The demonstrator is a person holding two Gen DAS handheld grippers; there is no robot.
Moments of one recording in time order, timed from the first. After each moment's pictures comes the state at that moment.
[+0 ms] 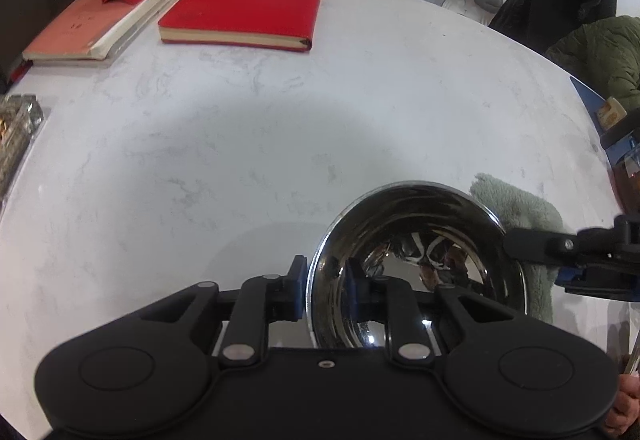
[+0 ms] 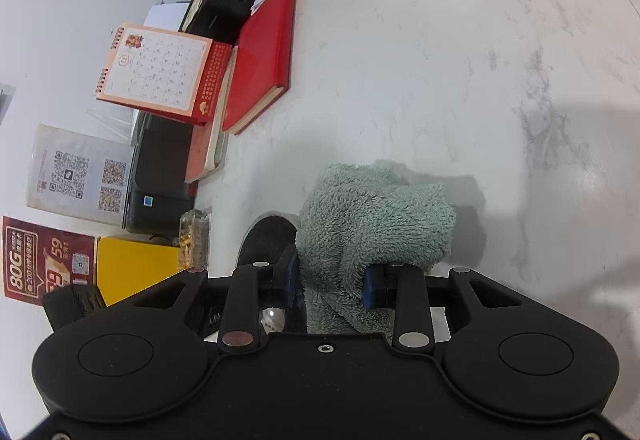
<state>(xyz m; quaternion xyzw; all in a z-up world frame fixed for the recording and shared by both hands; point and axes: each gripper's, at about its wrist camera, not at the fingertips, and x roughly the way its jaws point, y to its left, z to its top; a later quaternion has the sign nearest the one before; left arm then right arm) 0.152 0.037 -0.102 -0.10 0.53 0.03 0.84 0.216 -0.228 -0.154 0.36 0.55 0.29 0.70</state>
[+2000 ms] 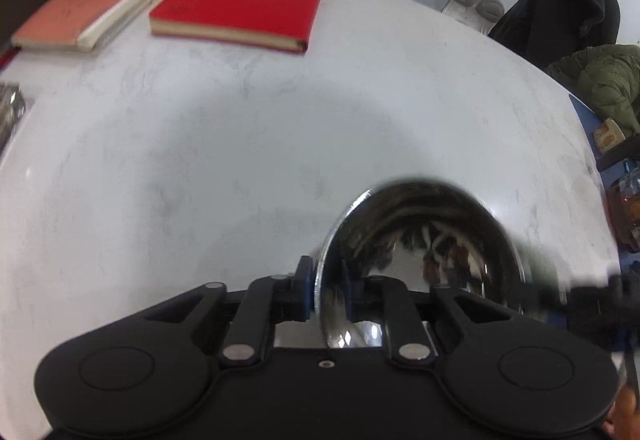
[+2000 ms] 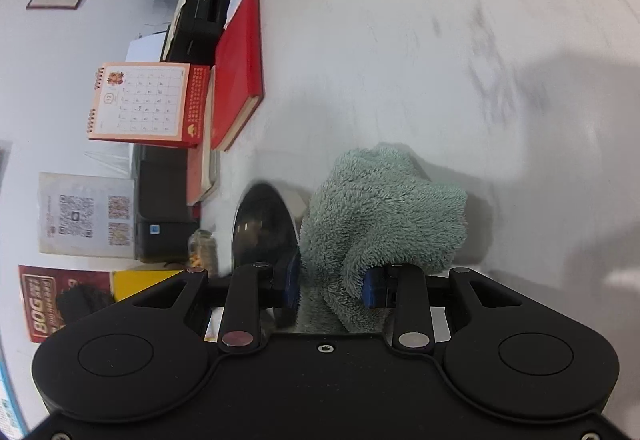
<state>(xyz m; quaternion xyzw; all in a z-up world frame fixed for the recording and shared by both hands) 0.158 0.041 -0.109 -0.15 0.54 0.01 0.83 0.217 -0.239 -0.172 0.41 0.56 0.26 0.68</state>
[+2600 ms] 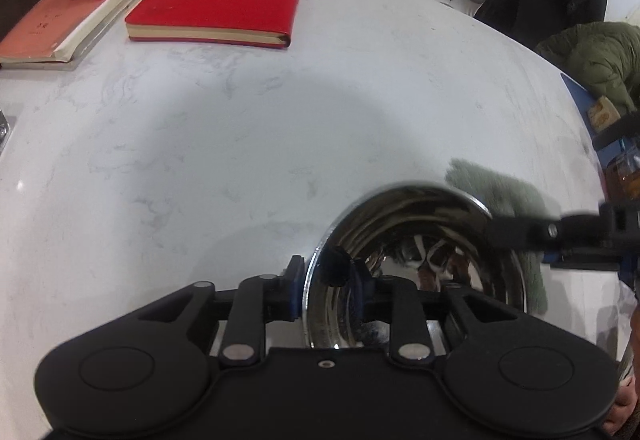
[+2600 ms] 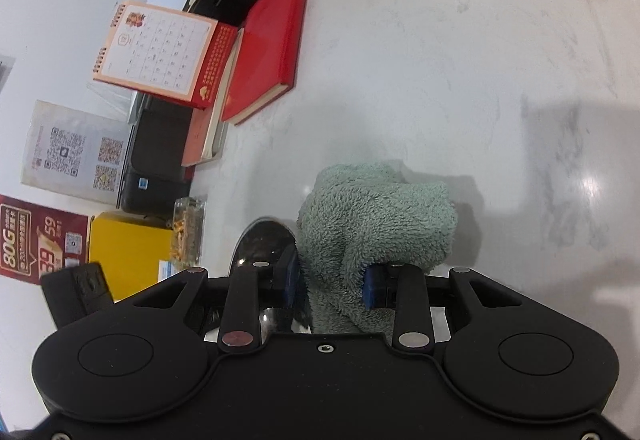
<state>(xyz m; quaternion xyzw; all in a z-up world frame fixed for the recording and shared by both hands) 0.174 0.037 -0.115 -0.11 0.53 0.01 0.84 0.250 -0.215 -0.152 0.32 0.56 0.32 0.69</state>
